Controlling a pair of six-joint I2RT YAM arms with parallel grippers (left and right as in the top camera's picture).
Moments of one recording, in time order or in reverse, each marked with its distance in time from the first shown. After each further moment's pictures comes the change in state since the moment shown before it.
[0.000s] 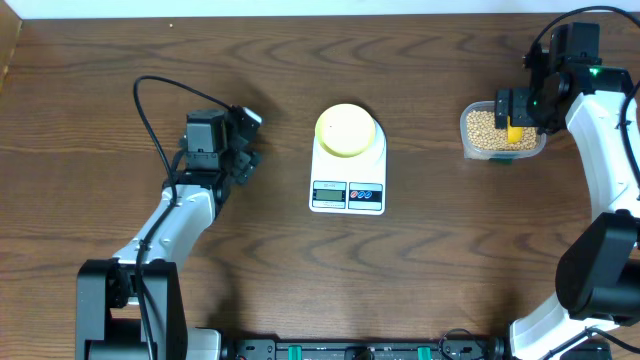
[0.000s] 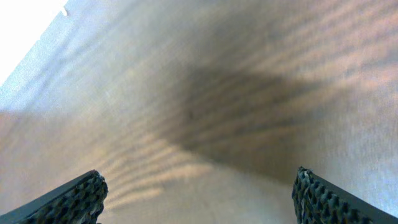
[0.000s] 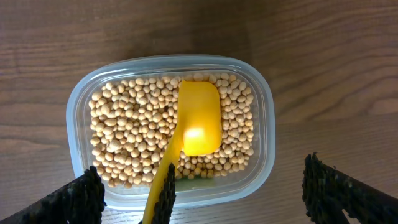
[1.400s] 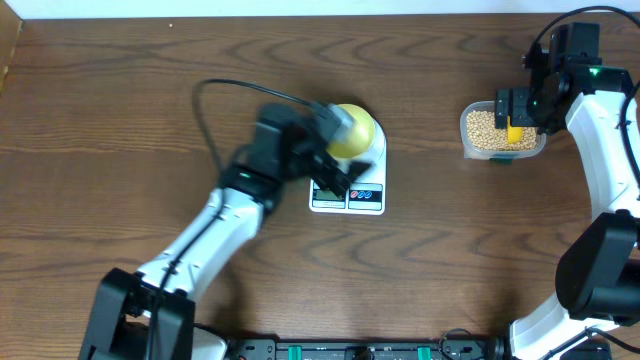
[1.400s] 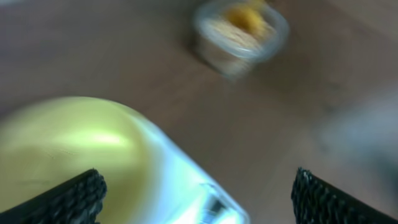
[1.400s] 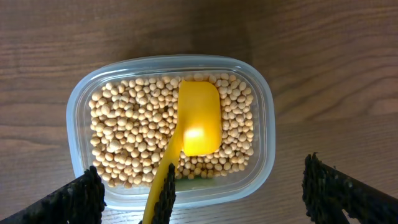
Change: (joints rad) left arm -0.382 -0.043 0.081 0.024 0.724 -0.514; right arm 0.000 0.000 0.000 0.000 0.000 0.000
